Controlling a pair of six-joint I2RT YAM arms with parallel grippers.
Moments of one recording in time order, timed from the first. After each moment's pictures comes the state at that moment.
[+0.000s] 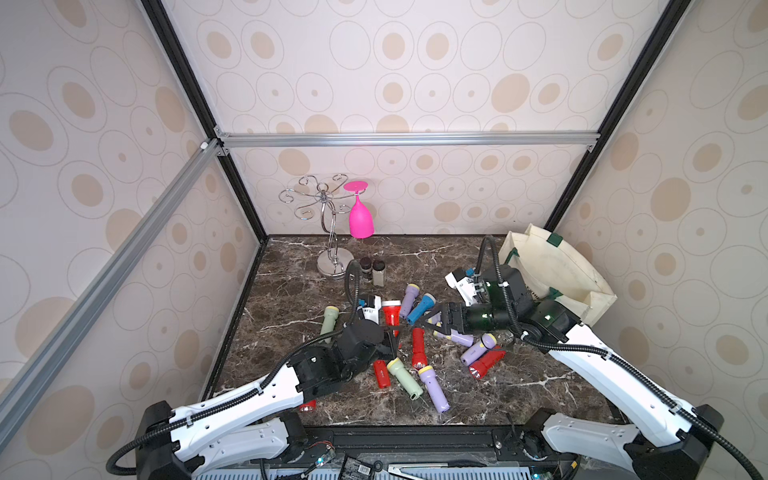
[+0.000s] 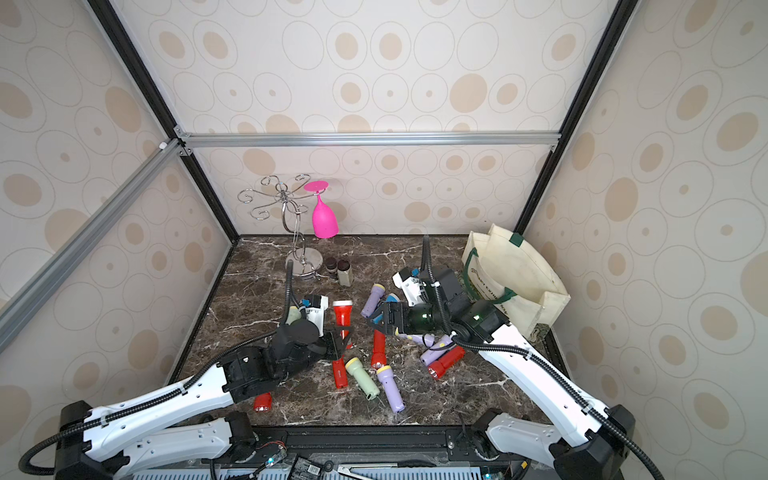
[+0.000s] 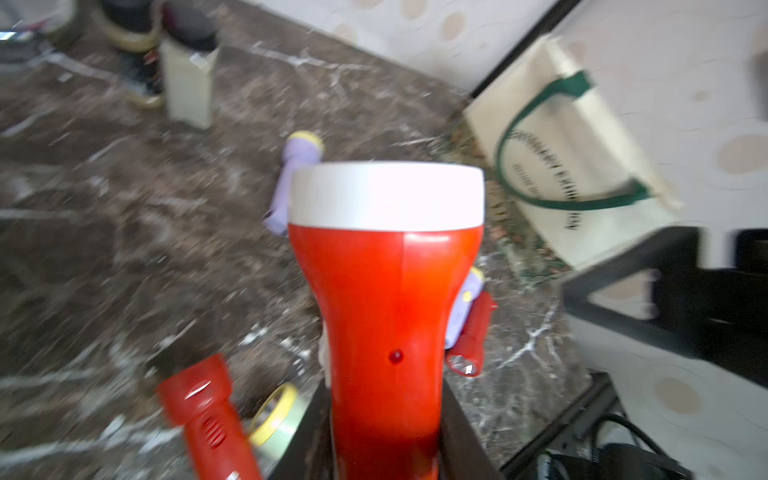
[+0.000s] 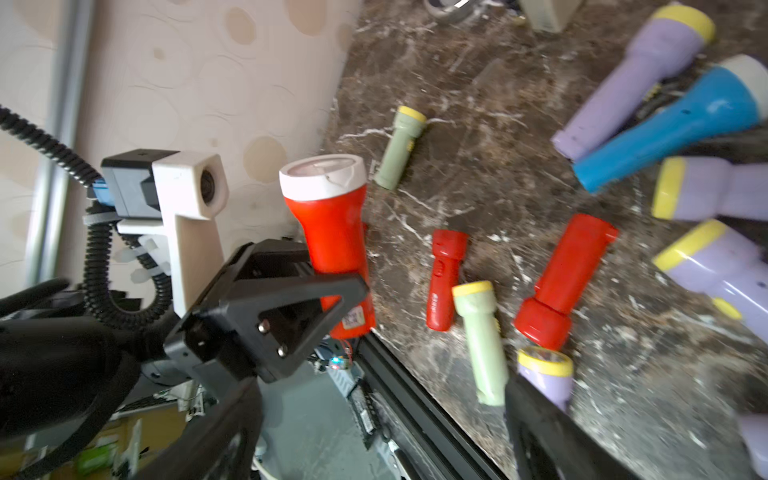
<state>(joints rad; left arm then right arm) -1.03 0.99 0.80 -0.27 -0.29 -0.78 0.64 1.13 1.14 -0.64 -0.55 0.64</state>
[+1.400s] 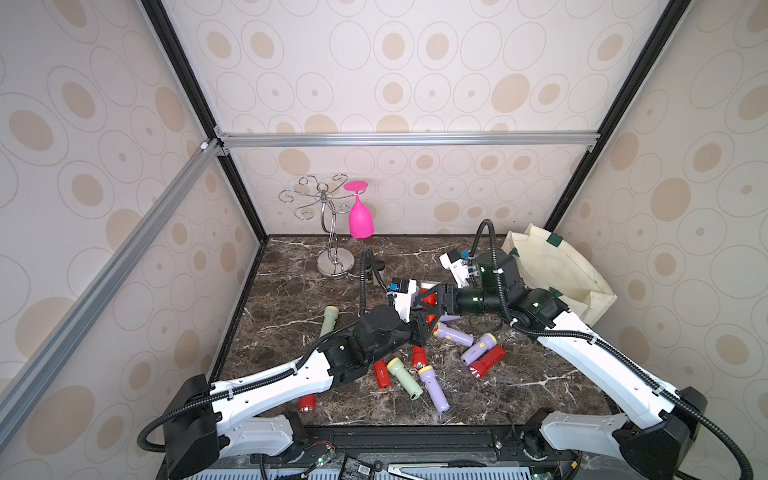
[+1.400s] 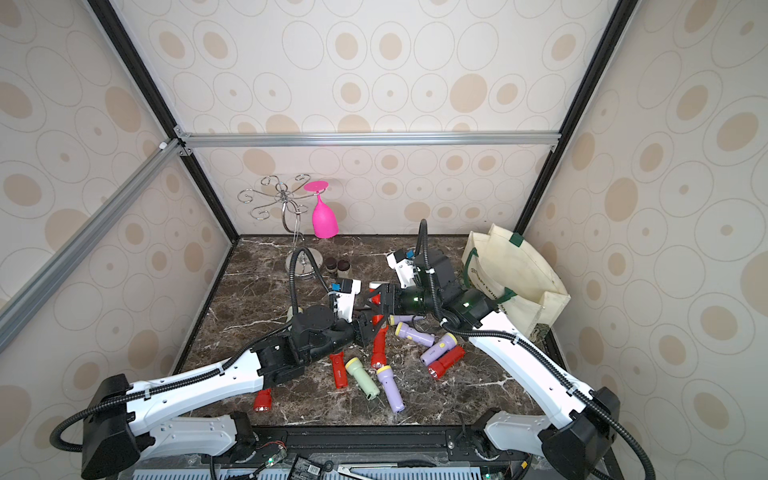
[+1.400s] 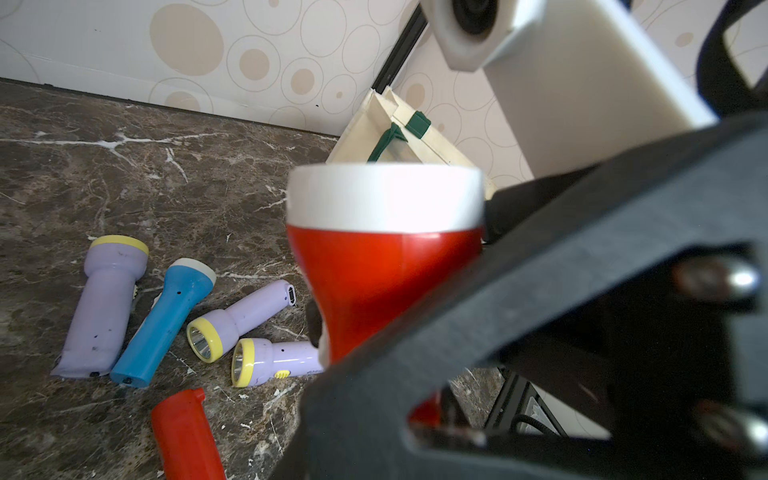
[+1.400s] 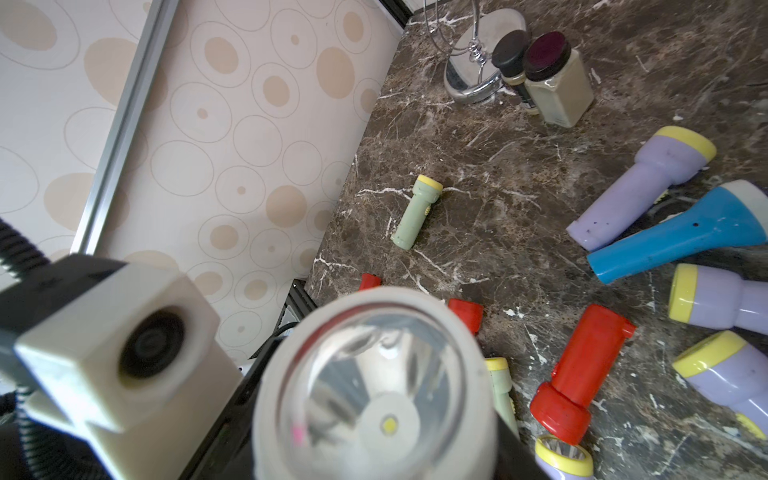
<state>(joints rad) -1.03 1.21 0.86 0.11 -0.13 -0.65 0.63 1.23 1.21 -0.54 -0.49 0.64</state>
